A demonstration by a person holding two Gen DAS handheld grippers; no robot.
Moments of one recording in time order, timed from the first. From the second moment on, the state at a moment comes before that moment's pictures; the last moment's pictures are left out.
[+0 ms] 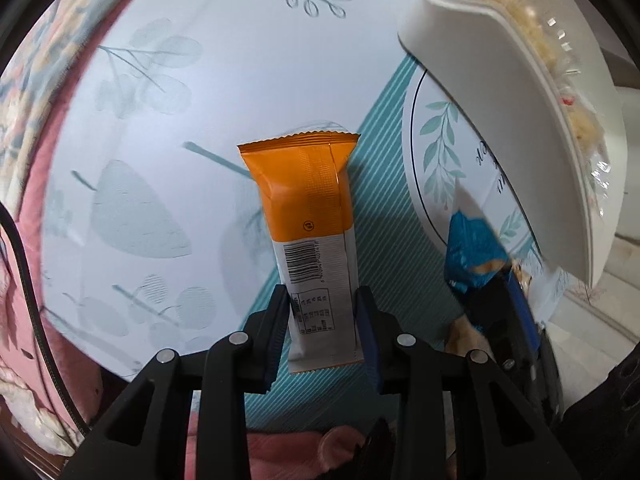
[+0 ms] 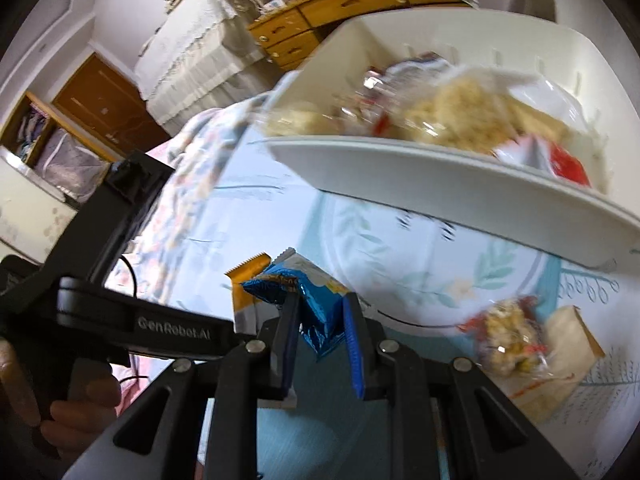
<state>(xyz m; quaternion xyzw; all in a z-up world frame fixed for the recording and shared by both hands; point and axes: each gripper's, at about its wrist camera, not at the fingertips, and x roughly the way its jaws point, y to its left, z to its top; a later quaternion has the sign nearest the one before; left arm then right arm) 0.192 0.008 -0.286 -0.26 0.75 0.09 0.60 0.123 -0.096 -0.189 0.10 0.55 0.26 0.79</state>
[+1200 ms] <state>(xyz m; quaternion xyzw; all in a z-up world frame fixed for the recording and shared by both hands) 0.354 -0.074 -0.134 -0.05 0.70 -0.12 0.70 0.174 -0.214 -0.110 0.14 0.42 0.02 0.90</state>
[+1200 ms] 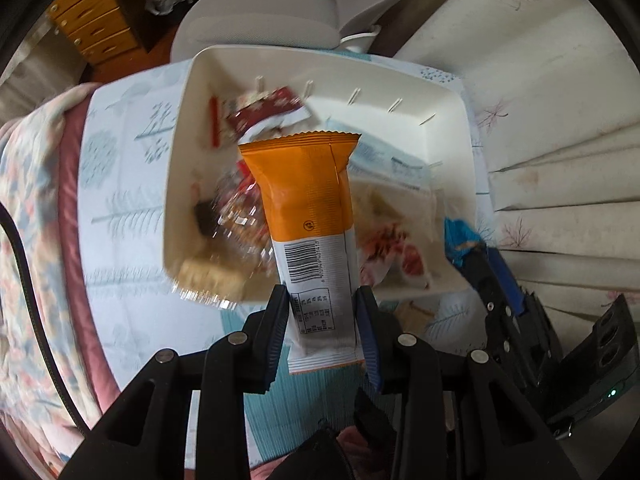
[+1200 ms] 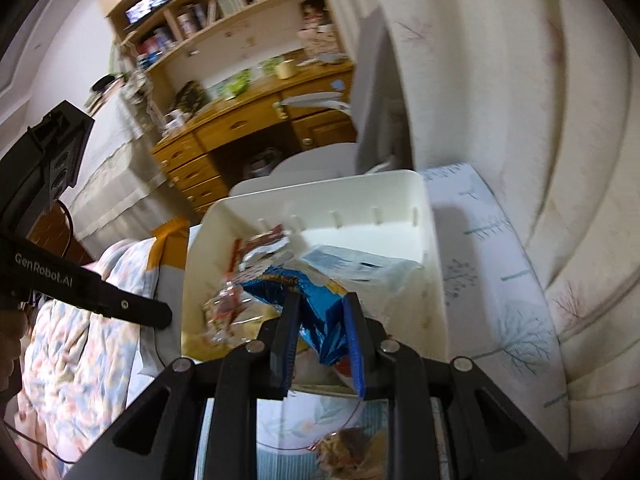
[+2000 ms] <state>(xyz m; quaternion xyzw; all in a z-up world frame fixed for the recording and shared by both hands) 0.315 -0.072 -0.122 -0.02 0.65 -0.21 0.73 0.132 -0.232 -0.104 0.22 0.43 -0.07 0.87</state>
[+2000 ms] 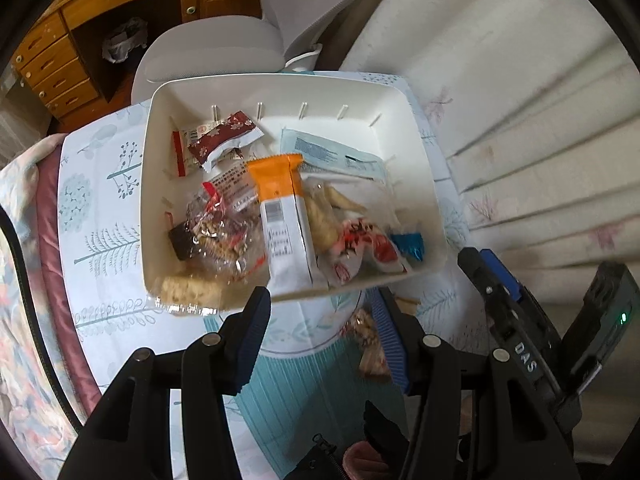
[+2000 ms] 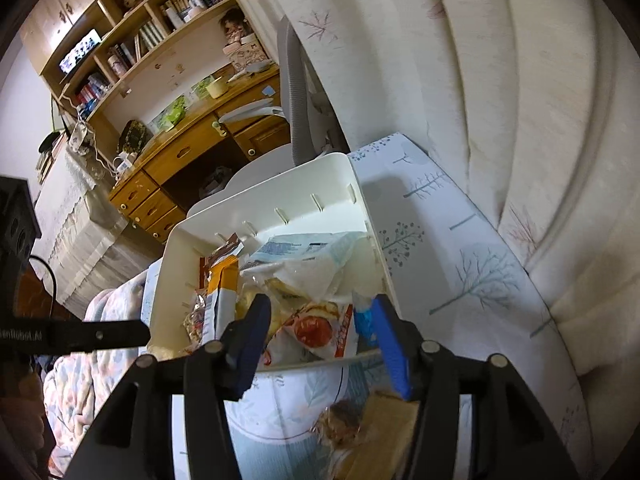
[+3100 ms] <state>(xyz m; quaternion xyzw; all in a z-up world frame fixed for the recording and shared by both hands) 0.231 -0.082 -0.170 0.04 0.67 -0.34 0.66 0.018 -0.201 -0.155 0.29 0.47 -0.17 0.82</state>
